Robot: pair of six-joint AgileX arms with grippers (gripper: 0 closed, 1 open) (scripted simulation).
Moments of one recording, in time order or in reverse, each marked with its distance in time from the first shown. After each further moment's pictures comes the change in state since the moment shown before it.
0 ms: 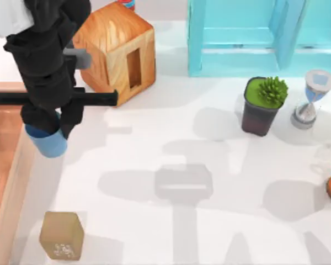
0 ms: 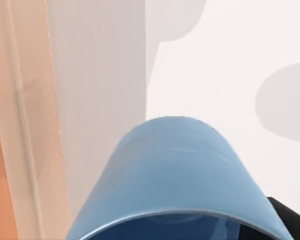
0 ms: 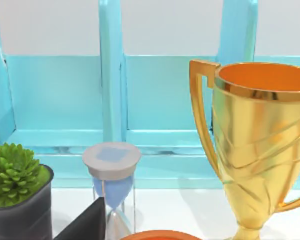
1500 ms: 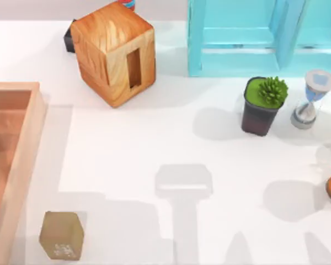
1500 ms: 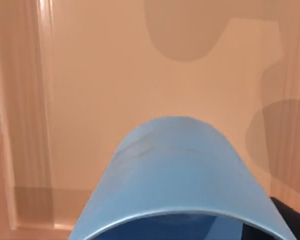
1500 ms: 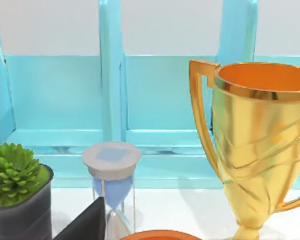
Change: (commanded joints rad) left arm 0.585 -0.446 -0.456 0.159 -0.076 0.595; right arm 0.000 0.000 0.000 0.000 0.000 0.000
